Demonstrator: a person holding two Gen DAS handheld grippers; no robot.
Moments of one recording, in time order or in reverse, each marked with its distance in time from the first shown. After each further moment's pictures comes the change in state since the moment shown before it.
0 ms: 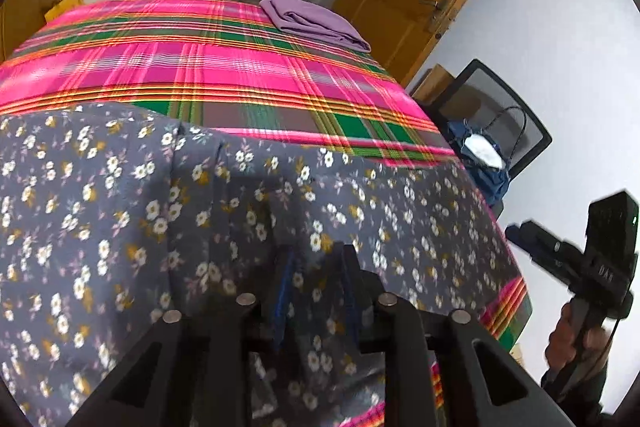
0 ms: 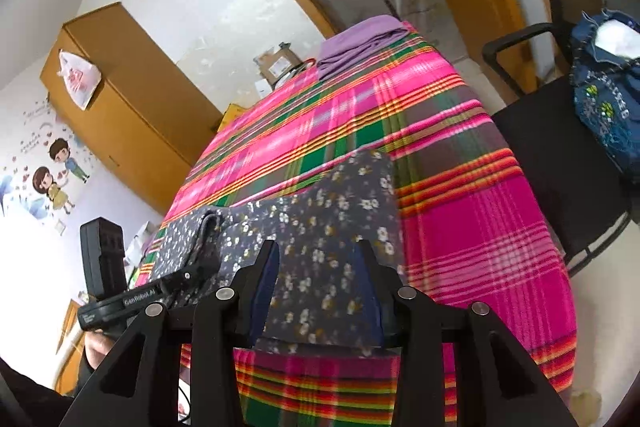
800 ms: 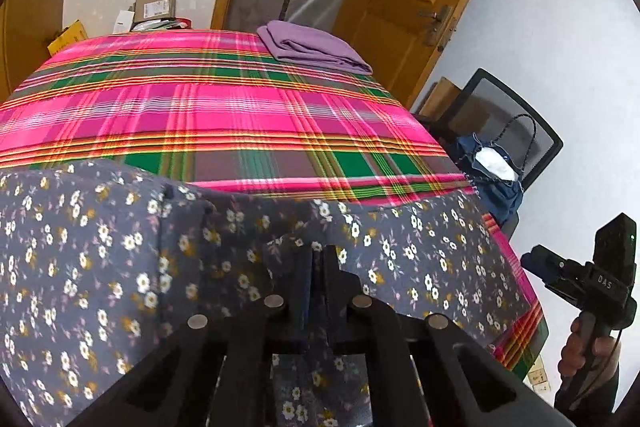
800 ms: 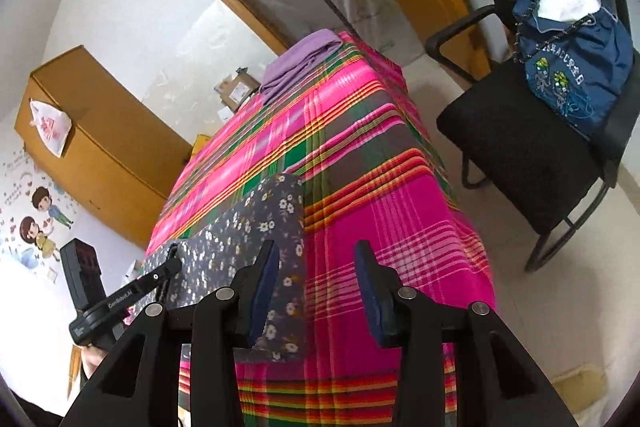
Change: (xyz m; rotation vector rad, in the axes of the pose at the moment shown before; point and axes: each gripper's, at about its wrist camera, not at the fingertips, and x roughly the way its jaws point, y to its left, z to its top) left arm 0.007 -0.011 0.022 0.062 -0.068 0.099; right arm -0.020 -0.054 0.005 0.134 -0.063 -0.071
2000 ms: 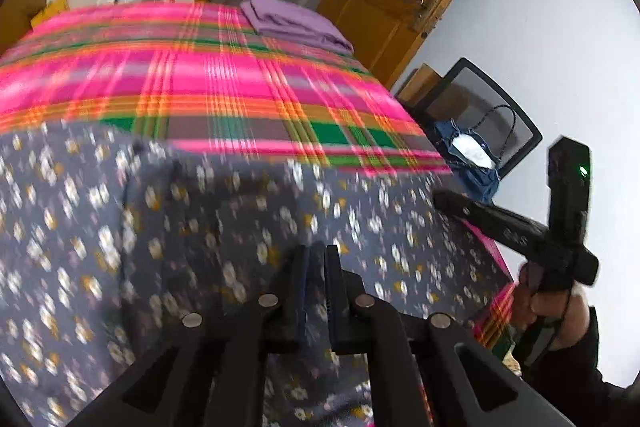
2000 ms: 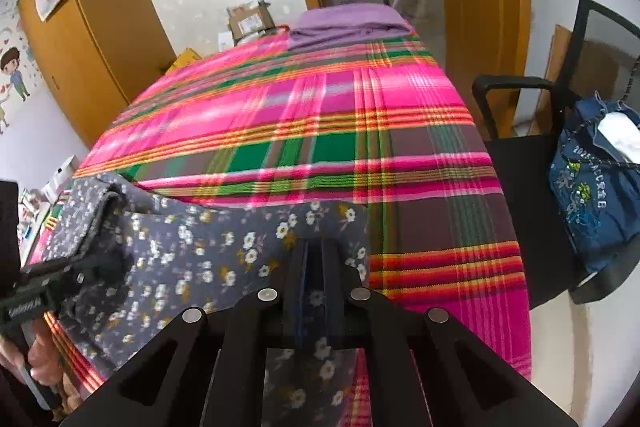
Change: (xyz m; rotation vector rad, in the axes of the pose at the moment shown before) left arm -0.002 -0.007 -0.008 -0.007 0.026 -0.095; right arm 0.092 0.079 0.017 -0.411 0.121 -0.187
